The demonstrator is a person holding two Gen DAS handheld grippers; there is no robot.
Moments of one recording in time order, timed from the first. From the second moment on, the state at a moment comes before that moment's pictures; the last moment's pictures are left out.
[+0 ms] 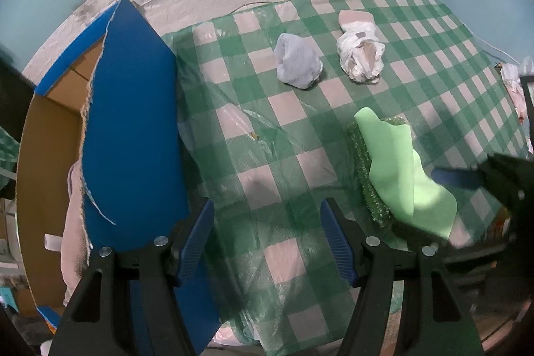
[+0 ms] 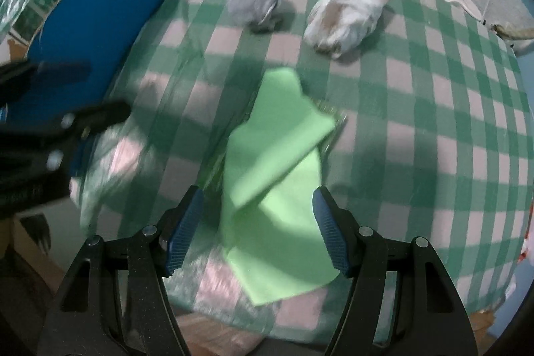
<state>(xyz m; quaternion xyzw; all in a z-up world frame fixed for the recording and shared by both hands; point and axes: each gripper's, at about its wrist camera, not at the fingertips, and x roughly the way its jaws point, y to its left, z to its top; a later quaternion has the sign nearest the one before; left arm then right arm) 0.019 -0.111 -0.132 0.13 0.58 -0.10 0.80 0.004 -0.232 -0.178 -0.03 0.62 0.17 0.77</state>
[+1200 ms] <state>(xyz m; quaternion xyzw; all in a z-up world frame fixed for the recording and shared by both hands) 0.020 -0.124 -0.147 0.13 0.59 -0.09 0.79 -0.009 -0.279 -0.147 0.06 0.60 0.16 0.78</state>
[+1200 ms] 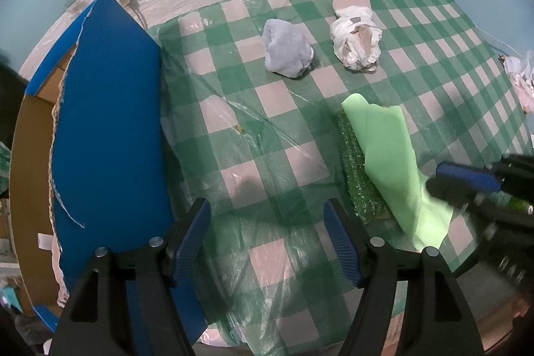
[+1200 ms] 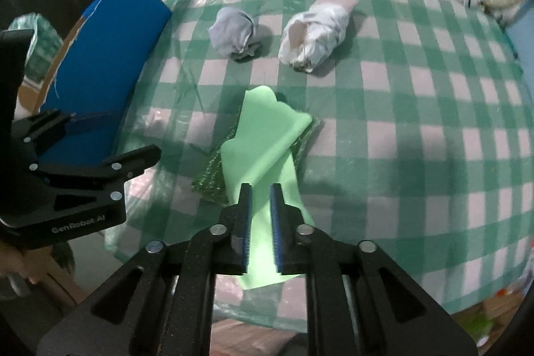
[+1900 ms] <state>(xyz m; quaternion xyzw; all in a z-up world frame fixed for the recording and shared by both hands) 0.025 -0.118 -0.161 0.13 0.61 -0.09 0.78 0.004 -0.241 -0.182 0.03 0.61 0.17 0.78</state>
